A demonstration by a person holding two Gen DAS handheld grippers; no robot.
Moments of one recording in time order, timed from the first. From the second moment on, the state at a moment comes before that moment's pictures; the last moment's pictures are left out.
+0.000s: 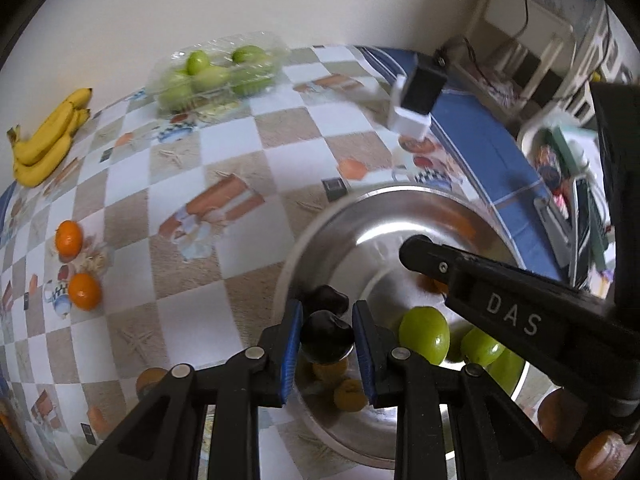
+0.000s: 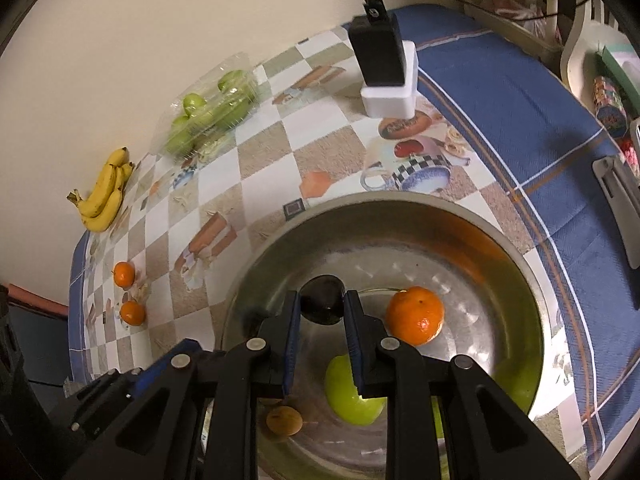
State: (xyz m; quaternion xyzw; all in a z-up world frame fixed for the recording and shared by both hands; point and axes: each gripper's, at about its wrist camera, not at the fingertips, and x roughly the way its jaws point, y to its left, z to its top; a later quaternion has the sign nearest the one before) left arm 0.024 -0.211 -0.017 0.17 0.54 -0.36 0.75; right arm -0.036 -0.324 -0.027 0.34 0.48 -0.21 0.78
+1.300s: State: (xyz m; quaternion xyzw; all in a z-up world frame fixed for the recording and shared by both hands) left arm 0.025 -0.223 -0.040 0.16 0.57 -0.37 0.72; right arm -0.031 -0.325 -0.043 0.33 0.52 -0.21 0.76
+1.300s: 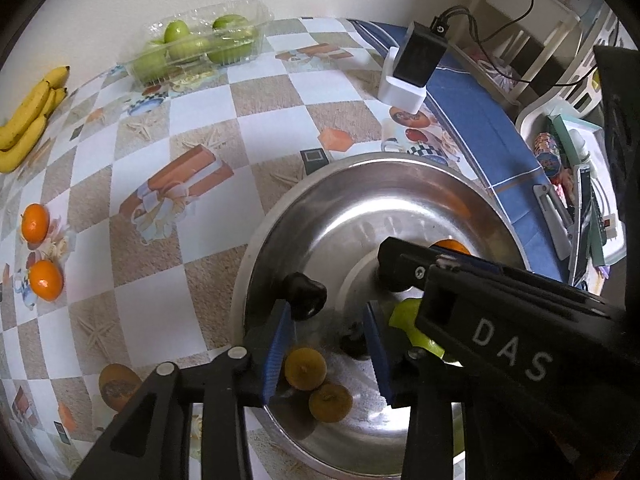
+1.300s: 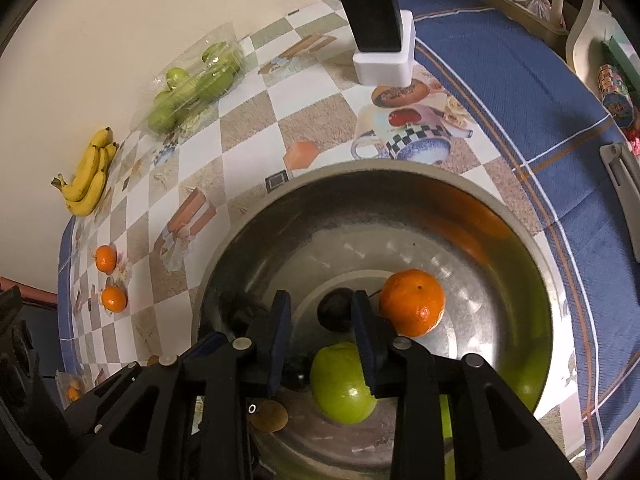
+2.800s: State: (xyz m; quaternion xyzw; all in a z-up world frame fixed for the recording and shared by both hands) left arm 0.113 -0.102 -0.040 0.00 0.60 -0.15 0.78; right arm -0.023 -0.310 -0.029 0.28 0.52 -0.22 0.77
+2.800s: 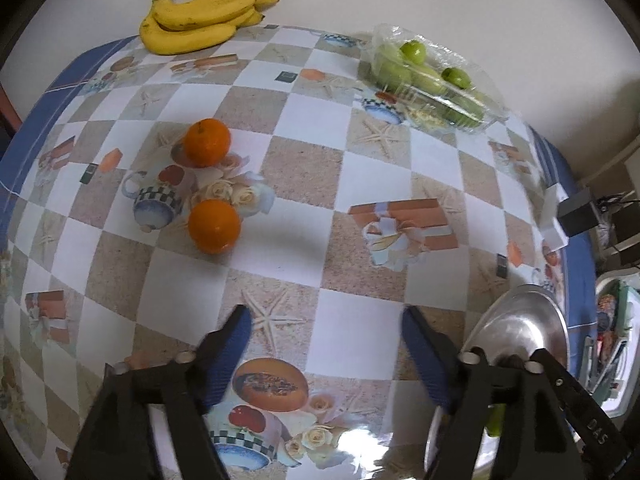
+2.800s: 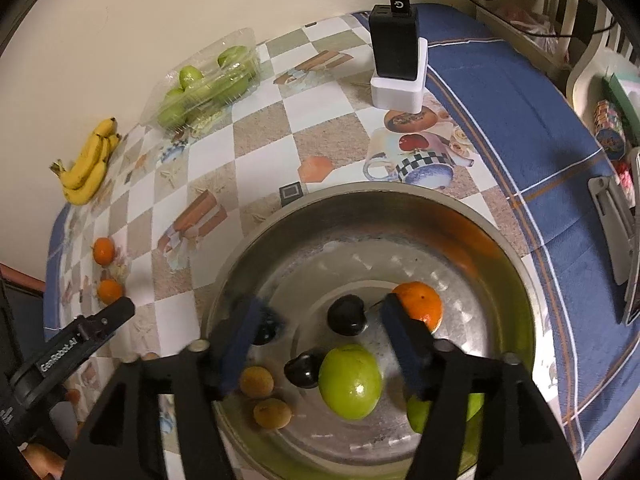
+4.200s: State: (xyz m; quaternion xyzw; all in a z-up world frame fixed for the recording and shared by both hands) left arm 0.124 -0.080 -0.018 0.07 0.55 -0.11 0.83; right arm -0.009 -0.283 -0.026 0.21 0.51 -0.24 0.80
